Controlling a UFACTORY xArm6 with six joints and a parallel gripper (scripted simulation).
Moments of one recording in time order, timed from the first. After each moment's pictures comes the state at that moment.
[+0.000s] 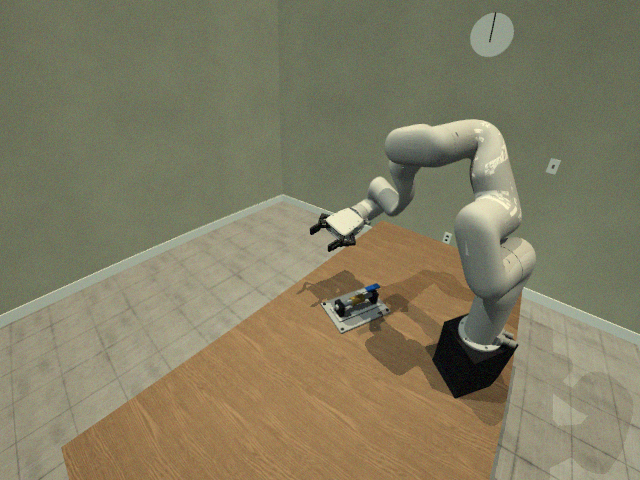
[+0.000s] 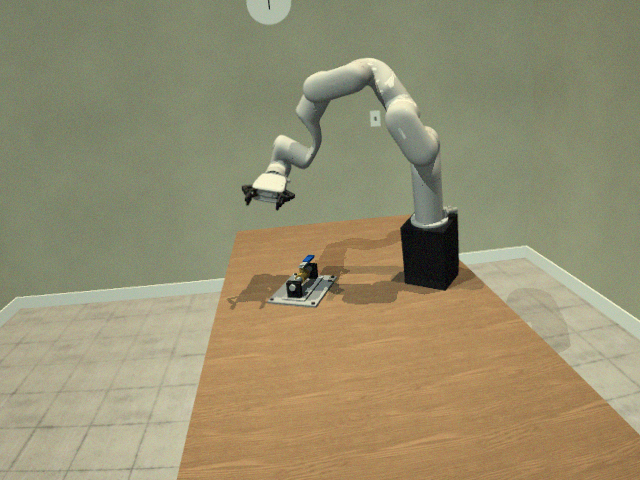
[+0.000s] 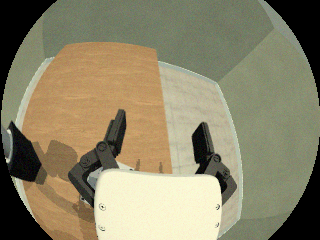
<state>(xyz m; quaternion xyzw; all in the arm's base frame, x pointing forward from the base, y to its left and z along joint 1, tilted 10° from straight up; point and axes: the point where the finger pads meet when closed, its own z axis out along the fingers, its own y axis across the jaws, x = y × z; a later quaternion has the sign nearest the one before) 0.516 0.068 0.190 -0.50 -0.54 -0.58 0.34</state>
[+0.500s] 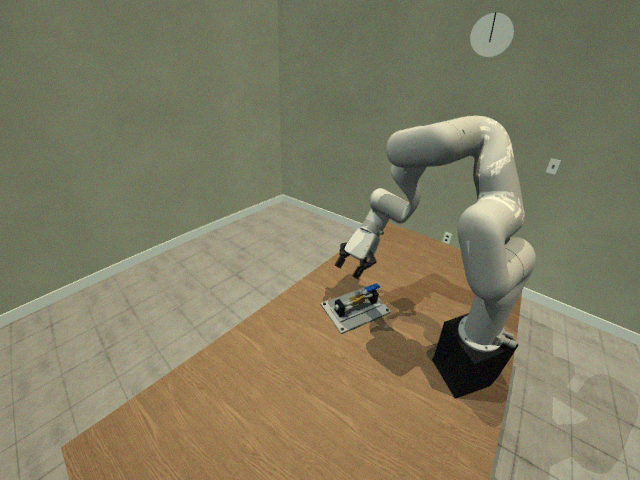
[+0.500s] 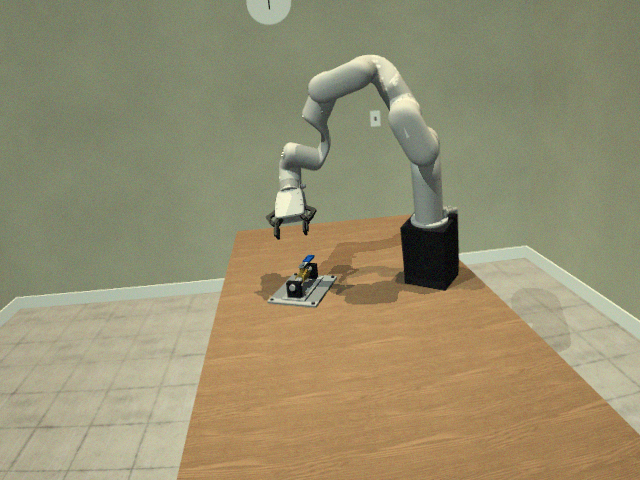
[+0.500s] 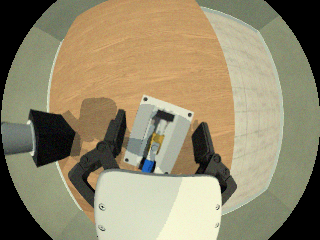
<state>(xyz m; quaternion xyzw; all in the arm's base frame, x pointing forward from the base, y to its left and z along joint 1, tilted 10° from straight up) 0.455 0.026 0.055 -0.70 -0.56 -0.33 0.31</state>
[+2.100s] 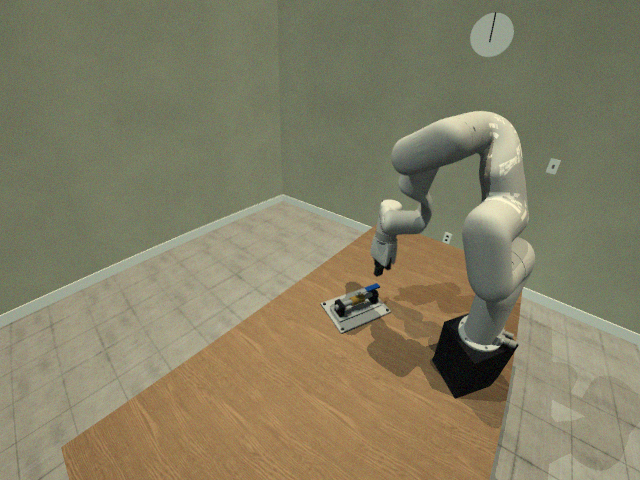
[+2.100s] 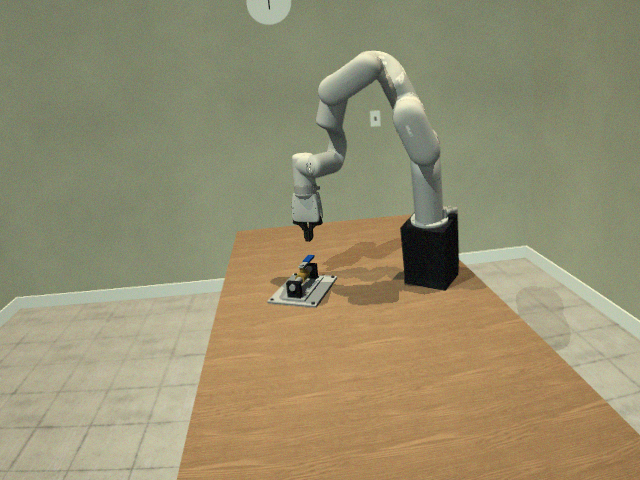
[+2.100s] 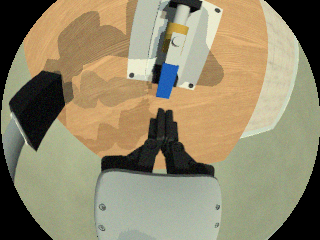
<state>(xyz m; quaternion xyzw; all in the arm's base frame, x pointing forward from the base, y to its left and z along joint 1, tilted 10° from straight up) 0.407 -0.104 -0.025 -0.82 -0.56 -0.08 0.03</state>
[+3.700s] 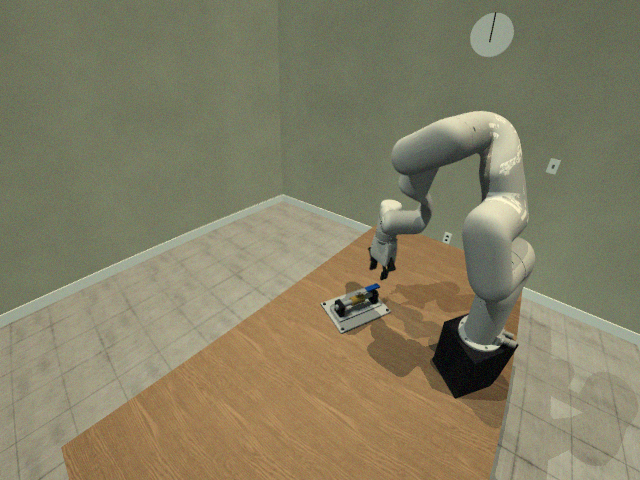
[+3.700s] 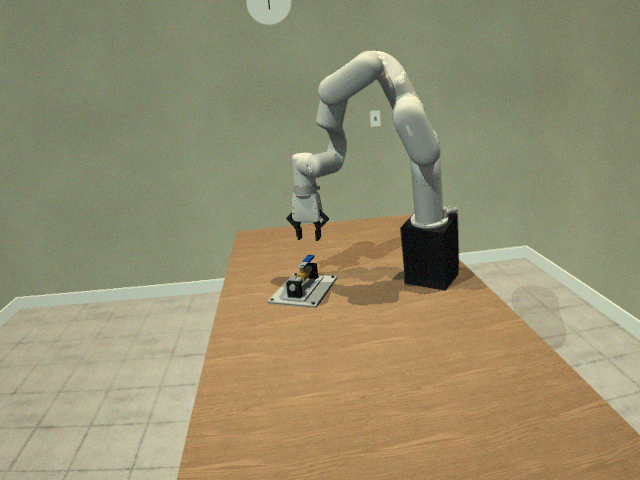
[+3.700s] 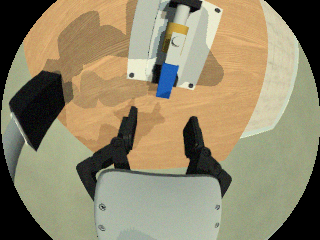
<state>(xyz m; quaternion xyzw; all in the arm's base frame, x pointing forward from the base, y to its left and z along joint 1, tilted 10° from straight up) 0.407 -0.105 -0.025 -0.82 -0.56 -0.08 0.03</state>
